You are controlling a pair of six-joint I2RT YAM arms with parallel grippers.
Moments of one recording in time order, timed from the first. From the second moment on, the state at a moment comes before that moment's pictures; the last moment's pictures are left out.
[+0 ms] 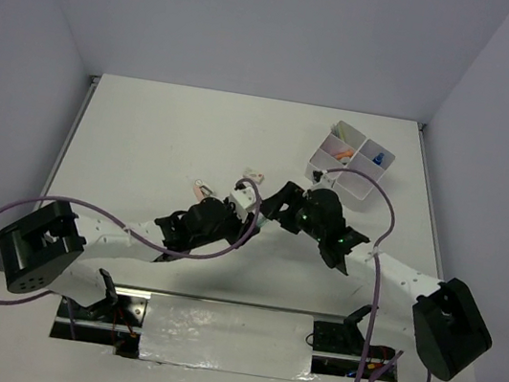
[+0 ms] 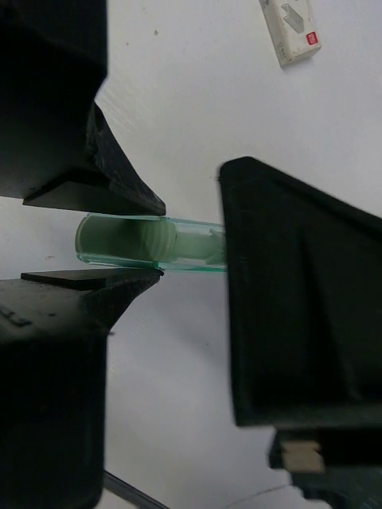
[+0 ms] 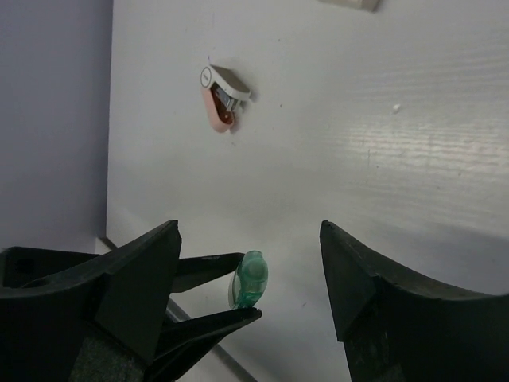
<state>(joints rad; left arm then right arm) -0.94 1.40 0.59 0.43 -0.07 -0.20 0.60 1.19 0.54 0.24 -0.10 0.92</state>
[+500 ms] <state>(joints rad) -0.94 1.38 0.57 0.50 -0.10 -0.22 0.69 1.24 0.54 0.26 -0.06 0.96</state>
